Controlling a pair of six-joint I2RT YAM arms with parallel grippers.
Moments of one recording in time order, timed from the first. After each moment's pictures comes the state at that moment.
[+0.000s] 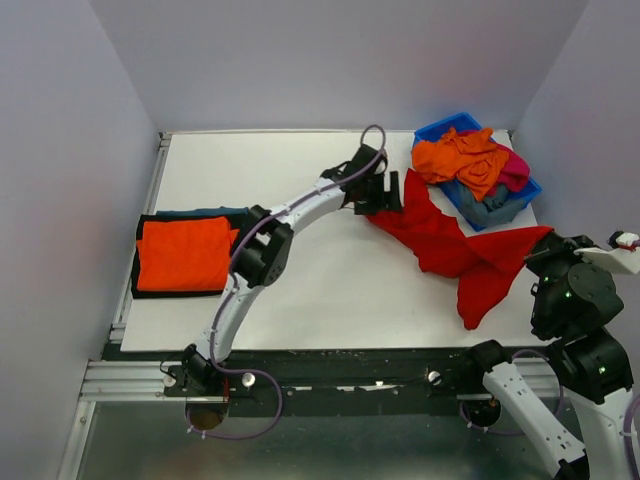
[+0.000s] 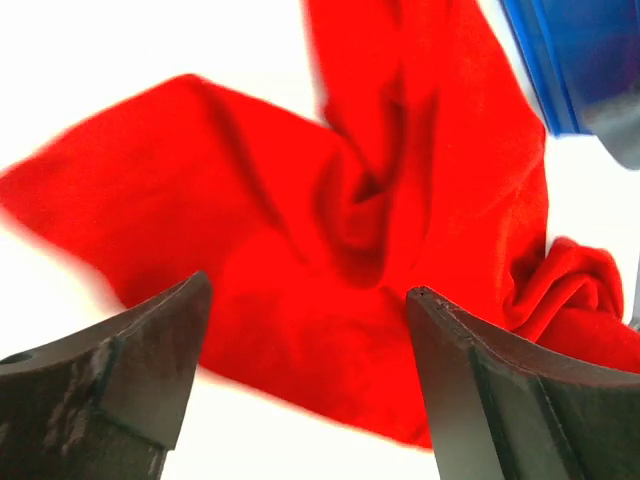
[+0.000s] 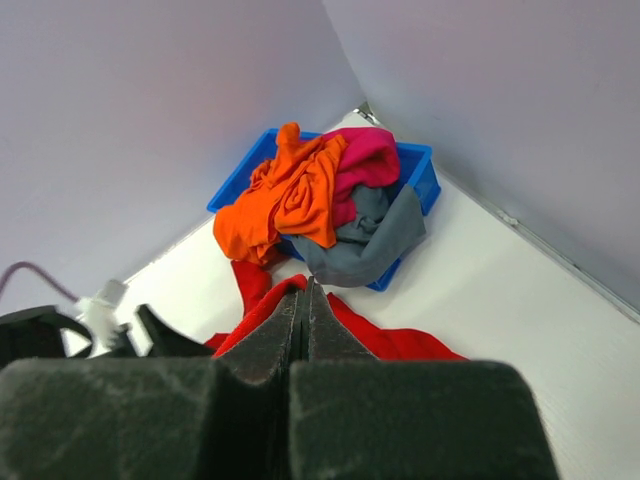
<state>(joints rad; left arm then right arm) -0.72 2.47 2.17 -0.46 0.25 -0.67 0.34 0.42 1.01 -0.65 0.81 0.47</state>
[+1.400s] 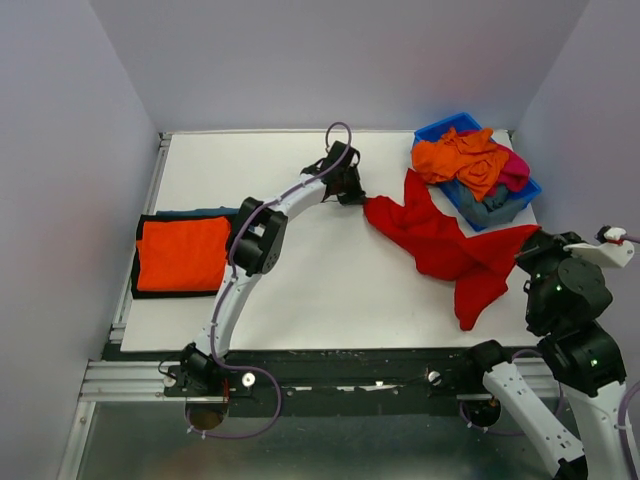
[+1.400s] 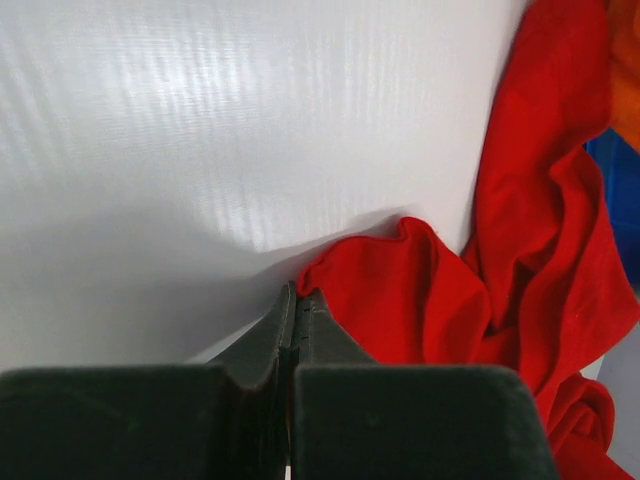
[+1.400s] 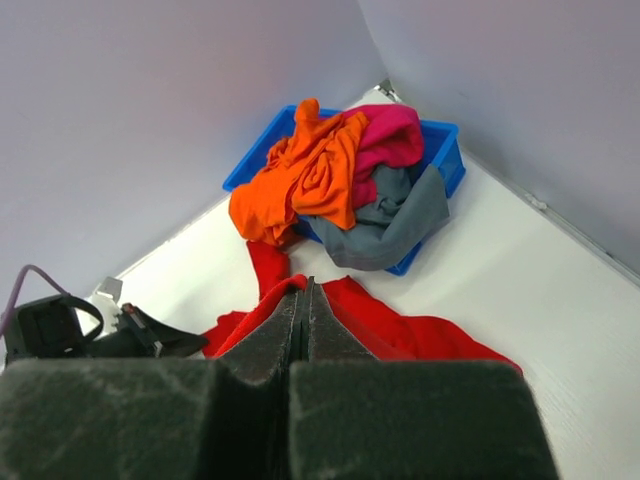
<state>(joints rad) -0.56 2.52 2.12 -0.38 0.23 -0.81 0.34 0.43 0.99 -0.65 0.76 0.51</state>
